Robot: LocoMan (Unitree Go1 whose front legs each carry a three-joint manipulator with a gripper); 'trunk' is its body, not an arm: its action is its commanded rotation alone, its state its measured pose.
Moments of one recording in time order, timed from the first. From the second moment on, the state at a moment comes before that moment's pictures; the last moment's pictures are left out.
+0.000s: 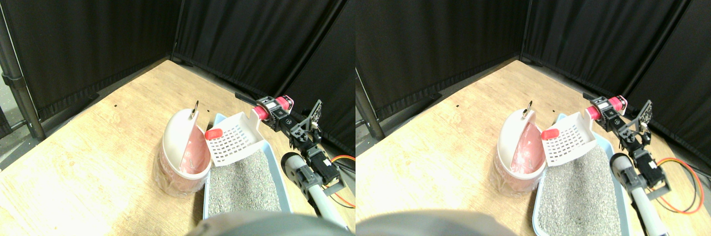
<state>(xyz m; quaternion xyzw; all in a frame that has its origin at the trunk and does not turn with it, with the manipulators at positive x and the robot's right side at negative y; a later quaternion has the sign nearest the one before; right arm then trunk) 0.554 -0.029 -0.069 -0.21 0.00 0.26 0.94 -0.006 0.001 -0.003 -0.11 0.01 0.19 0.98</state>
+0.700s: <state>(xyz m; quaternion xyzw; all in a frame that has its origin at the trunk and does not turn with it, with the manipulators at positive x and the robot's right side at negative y) 0.542 -0.019 -0.056 -0.24 -0.03 0.27 0.93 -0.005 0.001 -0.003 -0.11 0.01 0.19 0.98</state>
